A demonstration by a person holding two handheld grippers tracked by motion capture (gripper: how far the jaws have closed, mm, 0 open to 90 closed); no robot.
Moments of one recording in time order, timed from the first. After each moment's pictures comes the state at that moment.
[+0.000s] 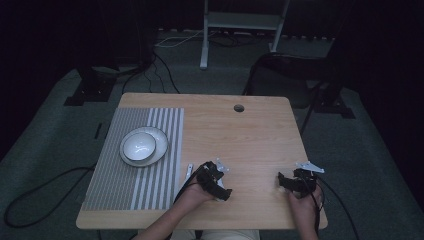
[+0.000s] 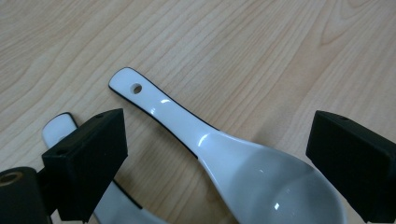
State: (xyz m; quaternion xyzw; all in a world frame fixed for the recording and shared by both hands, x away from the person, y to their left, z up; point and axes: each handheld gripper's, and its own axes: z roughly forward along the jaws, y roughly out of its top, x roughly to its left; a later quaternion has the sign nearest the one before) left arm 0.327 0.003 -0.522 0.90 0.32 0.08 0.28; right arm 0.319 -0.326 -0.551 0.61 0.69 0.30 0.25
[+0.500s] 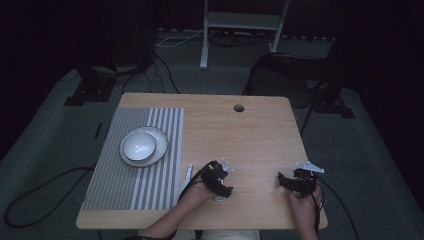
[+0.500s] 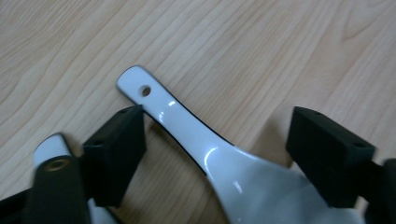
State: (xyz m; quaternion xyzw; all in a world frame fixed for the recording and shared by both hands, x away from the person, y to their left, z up) left arm 0.332 -0.010 -0.527 0.91 0.29 0.09 0.27; right arm 0.319 -0.326 -0.551 0.61 0.69 0.30 0.25
